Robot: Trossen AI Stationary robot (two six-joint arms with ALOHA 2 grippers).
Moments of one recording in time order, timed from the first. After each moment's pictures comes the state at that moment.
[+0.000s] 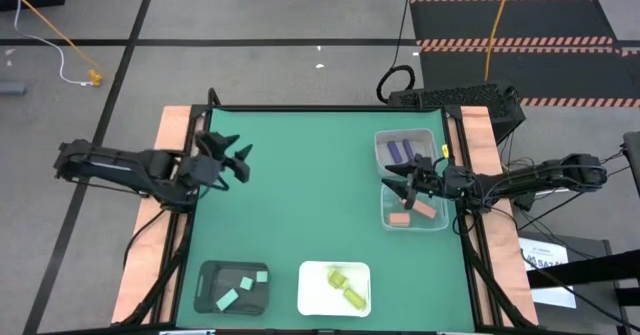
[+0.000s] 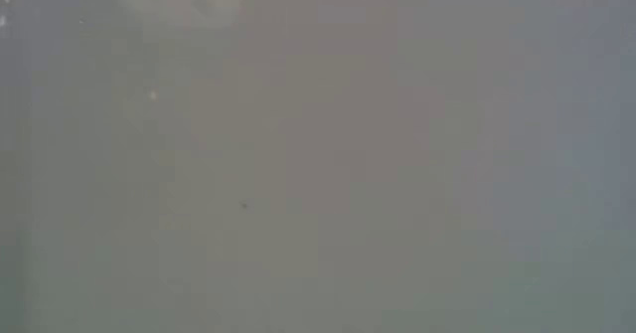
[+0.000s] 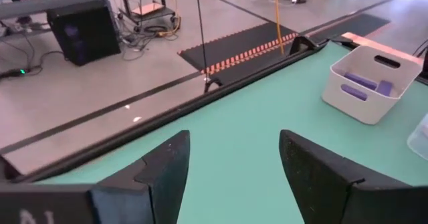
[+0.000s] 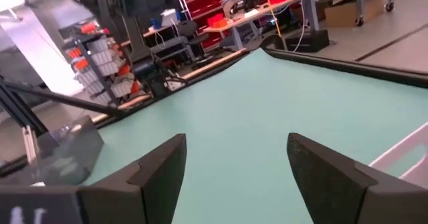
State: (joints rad) left arm -0.14 0.79 0.75 -0.59 -0.92 -0.58; right arm -0.01 0.76 0.02 0.68 0.27 0.40
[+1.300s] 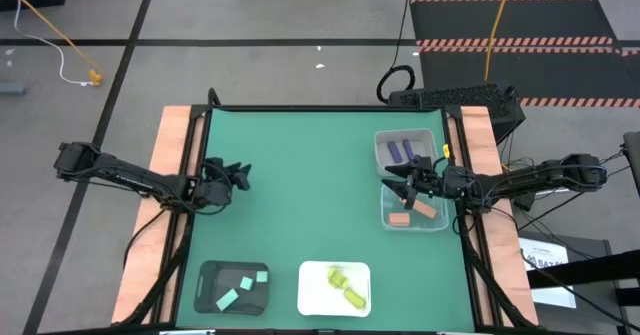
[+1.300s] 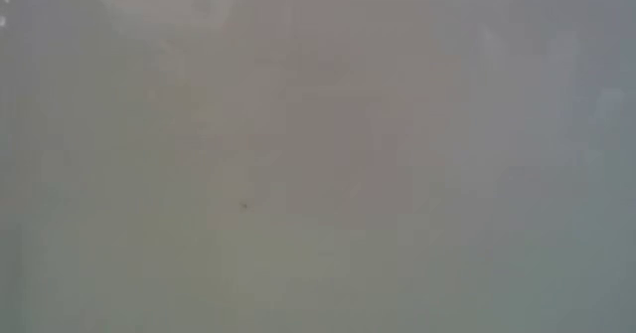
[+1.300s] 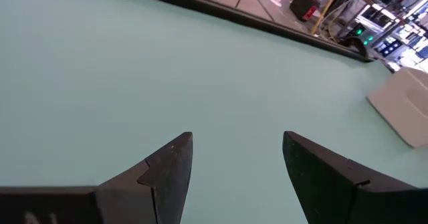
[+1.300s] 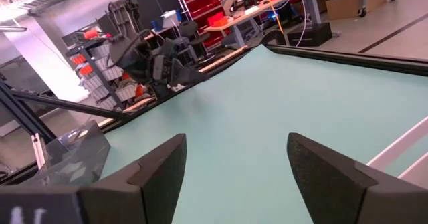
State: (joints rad) left arm -0.14 0.79 0.03 0.06 -0.92 -1.17; right arm -0.01 0.76 0.02 0.68 0.26 0.45
